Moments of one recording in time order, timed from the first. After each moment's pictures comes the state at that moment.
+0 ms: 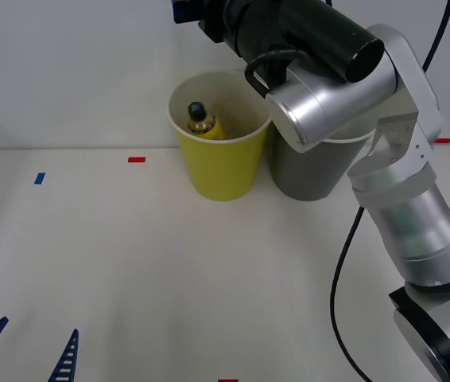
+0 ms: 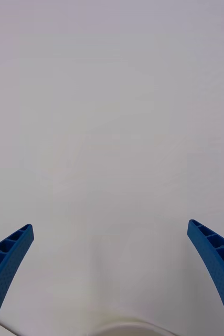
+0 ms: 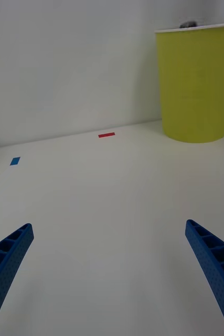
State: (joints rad) right arm -0.82 -0.23 0.31 -1.81 -0.08 0.70 1.15; left arm 0.99 0.47 -0.14 -2.05 0.13 -0.52 -1.50
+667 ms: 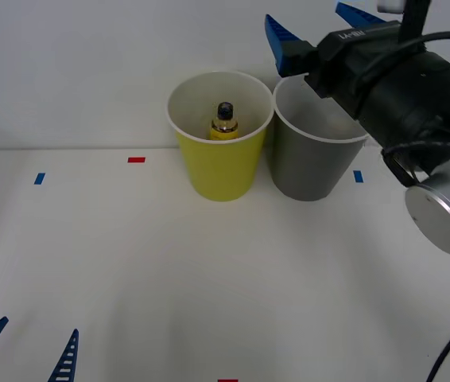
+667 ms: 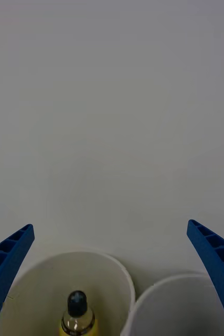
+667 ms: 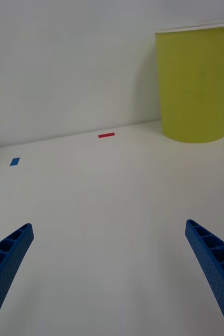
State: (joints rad) right arm -0.33 -0.50 0.14 -2.34 -0.27 0.72 1.17; left arm 0.99 0.47 -0.14 -2.05 0.13 -0.52 -1.50
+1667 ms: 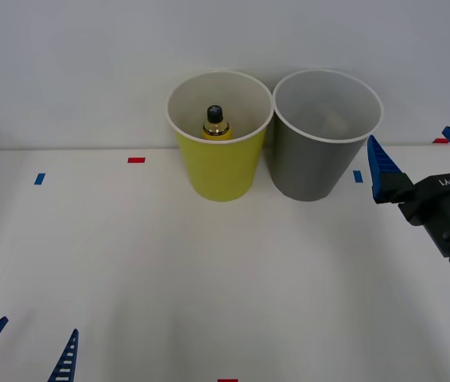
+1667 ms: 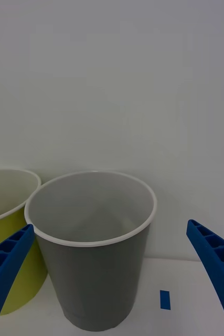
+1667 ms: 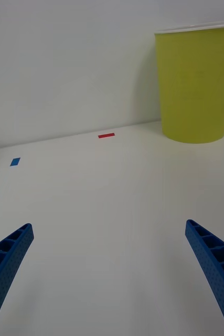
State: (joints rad) right arm 0.38 -0.48 0.03 -2.52 -0.03 0.37 1.14; left arm 0.99 0.47 -0.14 -2.05 0.13 -0.52 -1.50
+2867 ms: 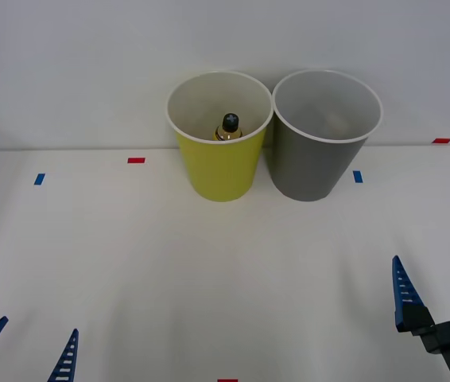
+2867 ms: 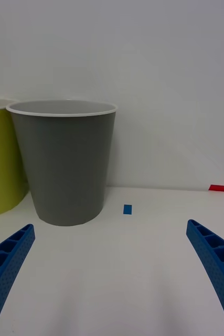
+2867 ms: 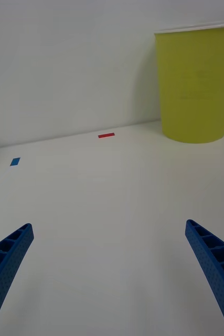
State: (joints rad) right arm 0.84 -0.32 0.03 -2.16 0.09 -0.40 1.21; left arm 0.99 0.47 -0.14 -2.05 0.13 -0.52 -1.50
